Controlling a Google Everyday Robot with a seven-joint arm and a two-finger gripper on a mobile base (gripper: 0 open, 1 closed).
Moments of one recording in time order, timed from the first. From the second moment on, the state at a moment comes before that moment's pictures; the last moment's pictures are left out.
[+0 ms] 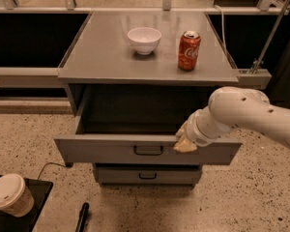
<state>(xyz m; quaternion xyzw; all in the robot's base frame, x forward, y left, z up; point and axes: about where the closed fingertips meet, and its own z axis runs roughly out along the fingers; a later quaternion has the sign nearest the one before) 0.552 -0.133 0.682 -0.60 0.76 0.03 0.25</state>
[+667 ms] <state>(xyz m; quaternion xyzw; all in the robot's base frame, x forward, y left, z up) 0.533 -0.135 0.682 -0.60 0.76 0.03 0.25</state>
